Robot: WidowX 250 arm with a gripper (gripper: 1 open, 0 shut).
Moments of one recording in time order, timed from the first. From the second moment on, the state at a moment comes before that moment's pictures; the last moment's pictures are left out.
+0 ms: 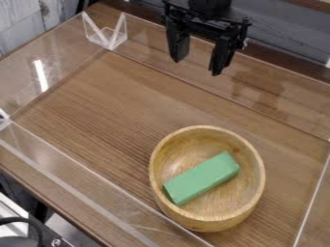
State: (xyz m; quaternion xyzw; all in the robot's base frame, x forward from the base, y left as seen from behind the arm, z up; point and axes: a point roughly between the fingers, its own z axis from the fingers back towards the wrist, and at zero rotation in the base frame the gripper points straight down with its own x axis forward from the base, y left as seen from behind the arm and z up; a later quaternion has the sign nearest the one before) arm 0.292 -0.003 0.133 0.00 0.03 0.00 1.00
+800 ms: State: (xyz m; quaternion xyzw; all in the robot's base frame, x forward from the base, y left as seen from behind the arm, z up) arm 0.215 -0.081 0.054 0.01 0.06 -0.27 0.96
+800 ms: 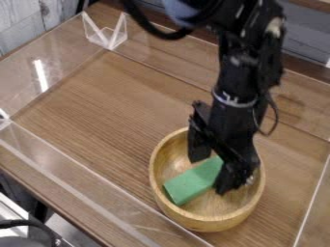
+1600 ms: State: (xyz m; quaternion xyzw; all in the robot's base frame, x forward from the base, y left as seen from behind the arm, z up) arm 0.213 -0.074 0.046 -0.01 0.03 -0.27 0.96
